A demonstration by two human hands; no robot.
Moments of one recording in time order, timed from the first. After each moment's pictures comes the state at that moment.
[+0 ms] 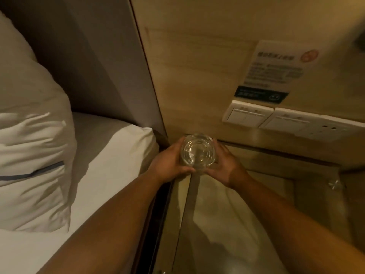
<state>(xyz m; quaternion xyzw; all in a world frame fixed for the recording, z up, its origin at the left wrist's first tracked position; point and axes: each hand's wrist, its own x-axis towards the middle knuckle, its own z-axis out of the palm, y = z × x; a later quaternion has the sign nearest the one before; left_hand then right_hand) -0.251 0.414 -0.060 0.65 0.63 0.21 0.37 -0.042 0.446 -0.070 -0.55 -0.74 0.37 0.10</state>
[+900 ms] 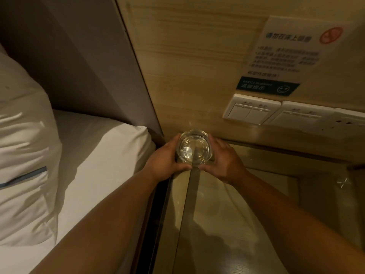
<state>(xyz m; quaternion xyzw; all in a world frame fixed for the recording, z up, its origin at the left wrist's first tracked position) -0.260 0.430 -0.093 0.65 0.62 0.21 0.38 -0.047 0.465 -0.094 -0.55 -0.78 0.30 0.05</state>
